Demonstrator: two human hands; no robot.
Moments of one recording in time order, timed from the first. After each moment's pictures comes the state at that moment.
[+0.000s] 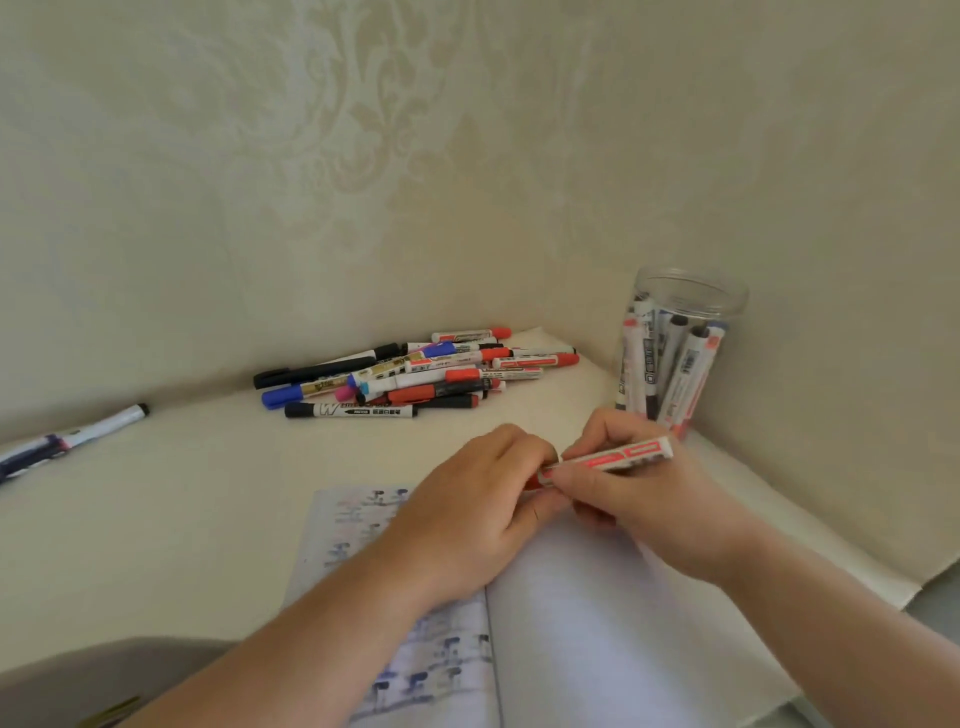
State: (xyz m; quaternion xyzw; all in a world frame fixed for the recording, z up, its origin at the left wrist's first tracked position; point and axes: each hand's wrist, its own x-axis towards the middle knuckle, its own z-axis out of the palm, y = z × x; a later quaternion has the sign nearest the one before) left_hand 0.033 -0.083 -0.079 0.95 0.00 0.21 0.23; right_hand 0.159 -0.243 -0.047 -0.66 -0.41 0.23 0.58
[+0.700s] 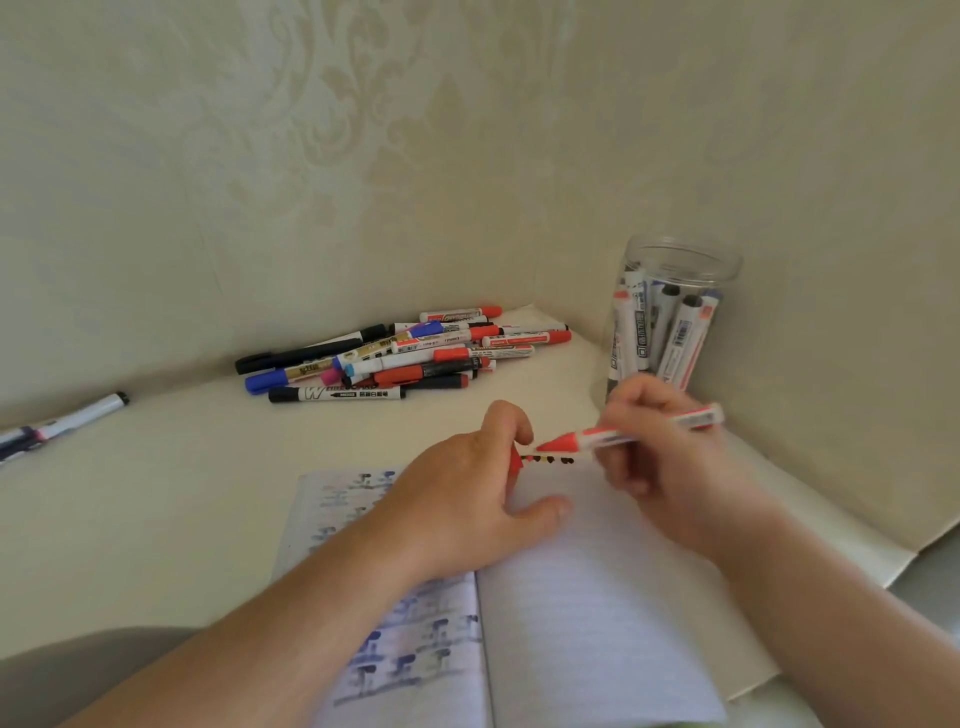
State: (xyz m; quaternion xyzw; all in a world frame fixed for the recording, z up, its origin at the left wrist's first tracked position) left_hand 0.037 -0.088 -0.075 0.96 0.07 0.11 0.25; right_hand 0.173 -0.251 -0.061 -0.55 -0.29 0.26 0.74
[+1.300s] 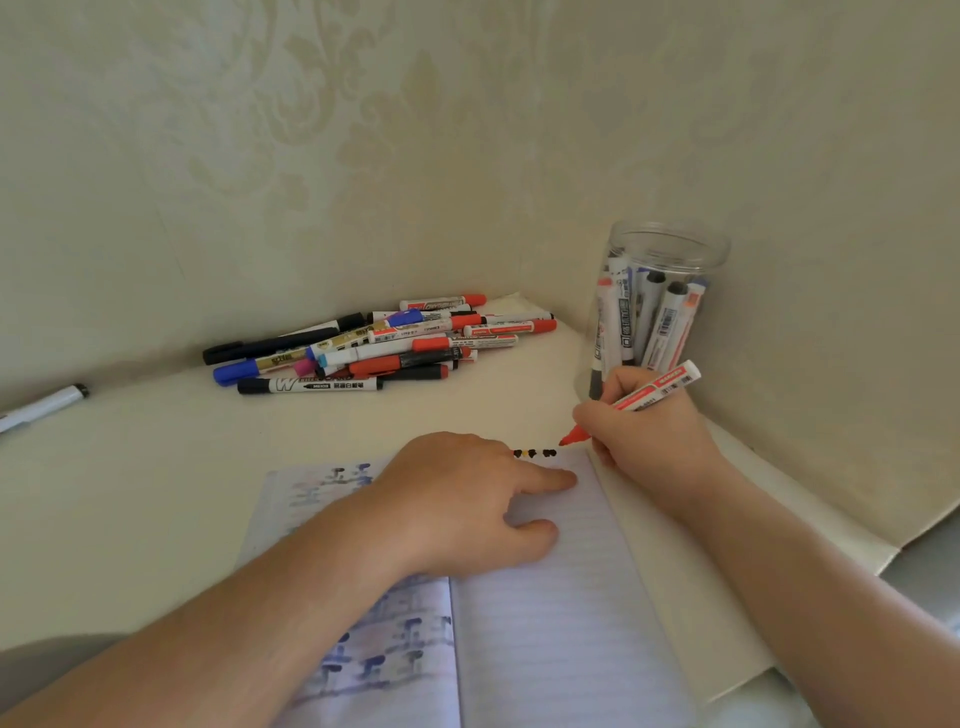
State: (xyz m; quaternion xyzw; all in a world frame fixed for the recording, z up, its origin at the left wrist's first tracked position) left_hand 0.057 -0.096 -0.068 1.00 0.01 0.01 0.08; right_hand 0.201 -0.241 -0.066 -0.78 -0.25 0.10 0.57
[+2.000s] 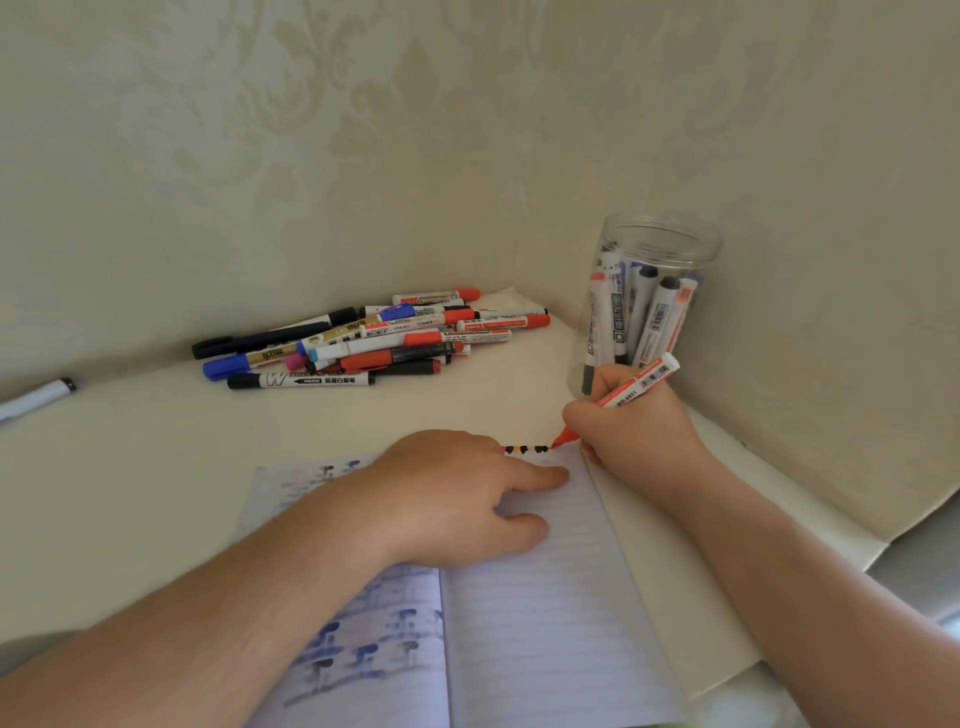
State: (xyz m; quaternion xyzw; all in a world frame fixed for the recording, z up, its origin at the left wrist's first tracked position) left_hand 0.059 -0.096 -0.062 0.99 0.01 -0.05 0.10; right_hand 0.203 -0.239 -0.068 -0.80 -0.26 0.08 0.53
